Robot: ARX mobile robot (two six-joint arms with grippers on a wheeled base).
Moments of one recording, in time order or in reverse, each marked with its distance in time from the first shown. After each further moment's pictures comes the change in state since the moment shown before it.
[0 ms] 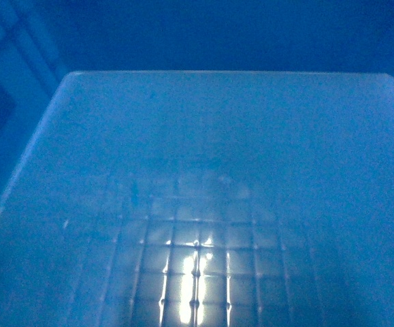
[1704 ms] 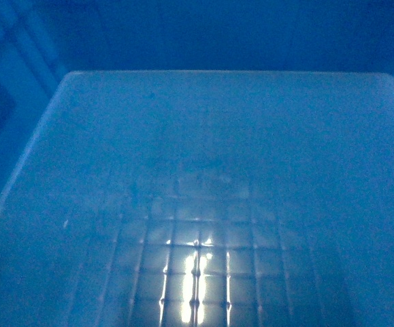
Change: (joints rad) left arm 0.000 0.000 0.000 0.002 0.000 0.000; right arm -0.001 0.000 0.000 0.000 0.000 -0.002
